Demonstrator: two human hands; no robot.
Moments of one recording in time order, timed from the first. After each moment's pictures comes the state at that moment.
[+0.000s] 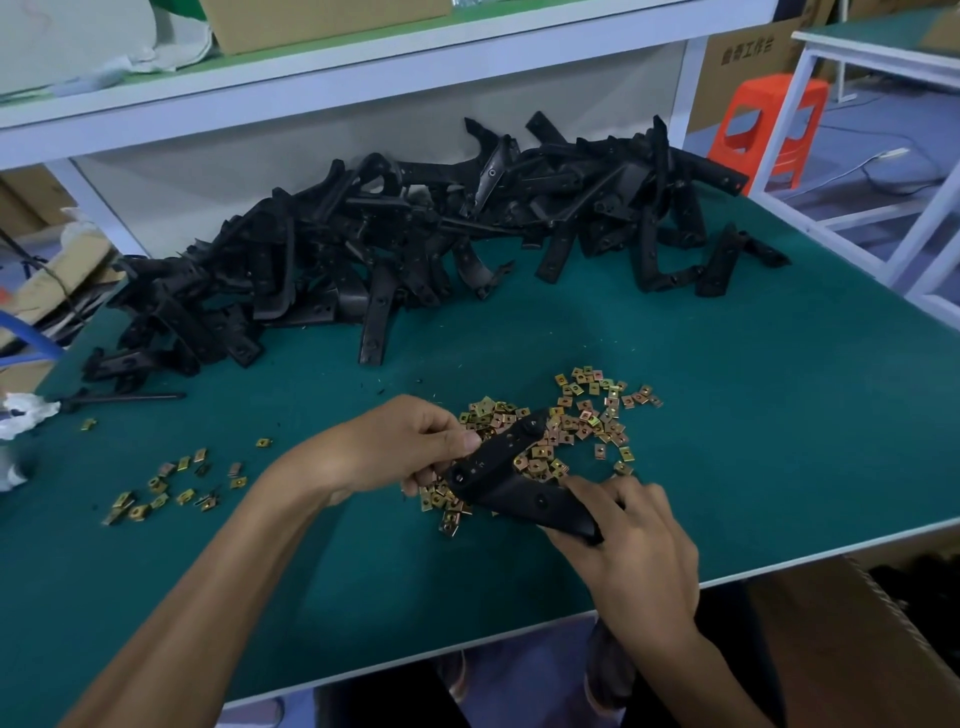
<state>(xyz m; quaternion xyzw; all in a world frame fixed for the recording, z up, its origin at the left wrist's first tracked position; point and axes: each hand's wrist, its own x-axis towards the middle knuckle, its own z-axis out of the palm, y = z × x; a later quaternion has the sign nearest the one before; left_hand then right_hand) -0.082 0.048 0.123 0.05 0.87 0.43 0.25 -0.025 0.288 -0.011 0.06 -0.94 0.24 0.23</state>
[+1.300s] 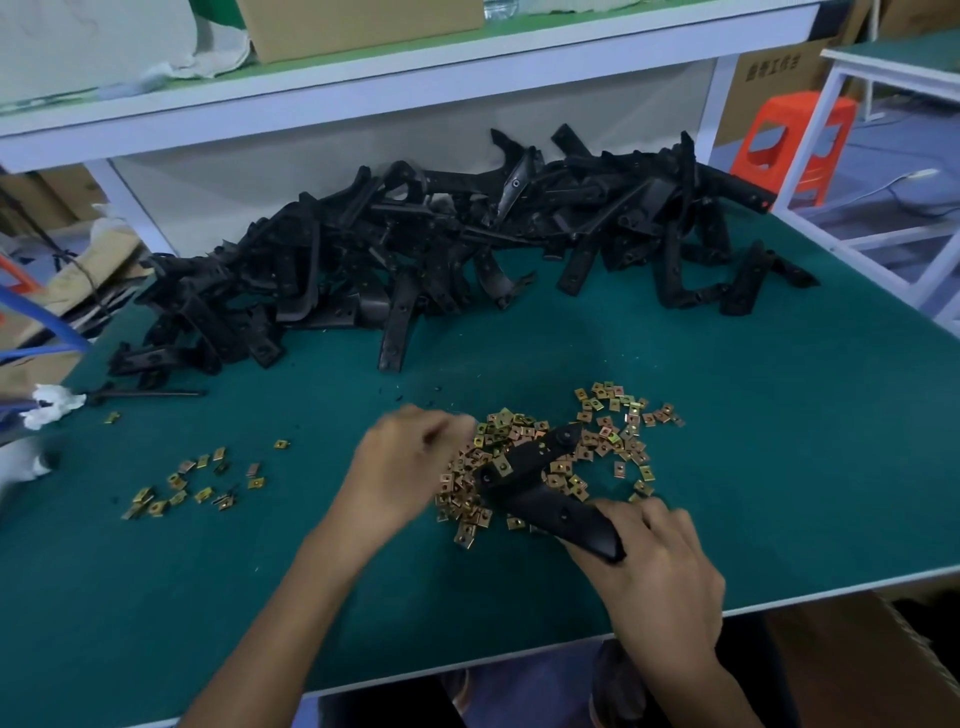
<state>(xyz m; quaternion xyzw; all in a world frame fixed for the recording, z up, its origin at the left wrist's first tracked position) -0.069 0.046 0.080 -0.01 0.95 0.32 -0.05 -0.022 0.284 -0.002 0.02 -0.95 0.25 0.20</state>
